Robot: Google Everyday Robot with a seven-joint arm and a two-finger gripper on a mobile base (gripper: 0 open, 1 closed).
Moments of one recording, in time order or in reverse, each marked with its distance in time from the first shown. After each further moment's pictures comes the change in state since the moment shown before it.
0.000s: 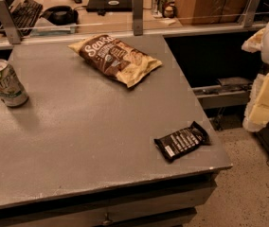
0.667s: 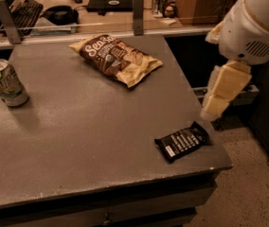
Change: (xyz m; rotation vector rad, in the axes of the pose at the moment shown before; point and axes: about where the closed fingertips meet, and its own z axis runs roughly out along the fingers) arm -0.070 -0.003 0.012 0.023 -0.097 -0.057
